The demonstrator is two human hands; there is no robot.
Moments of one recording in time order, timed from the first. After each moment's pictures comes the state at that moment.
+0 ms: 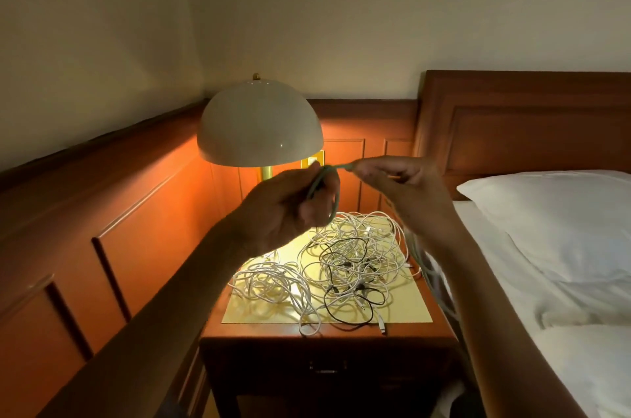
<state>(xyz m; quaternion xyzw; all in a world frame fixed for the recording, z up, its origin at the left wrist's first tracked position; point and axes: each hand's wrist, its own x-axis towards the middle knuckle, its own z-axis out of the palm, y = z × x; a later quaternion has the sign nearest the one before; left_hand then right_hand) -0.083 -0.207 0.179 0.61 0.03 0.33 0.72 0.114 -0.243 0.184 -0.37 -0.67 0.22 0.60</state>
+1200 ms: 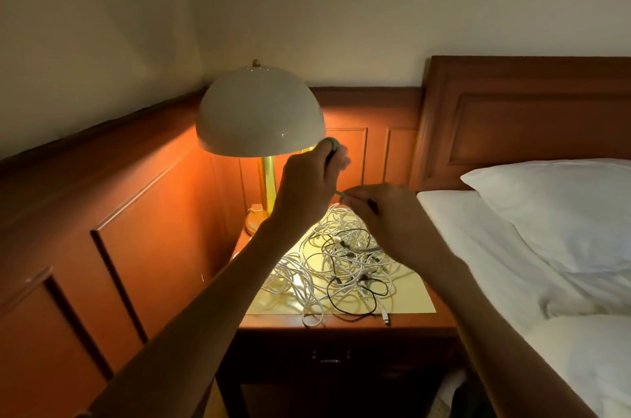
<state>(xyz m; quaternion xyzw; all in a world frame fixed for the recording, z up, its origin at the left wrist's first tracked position) -0.046 -0.149 0.148 0.77 0.33 0.55 0.01 0.108 -0.220 0.138 -0.49 -0.78 -0.01 0.39</state>
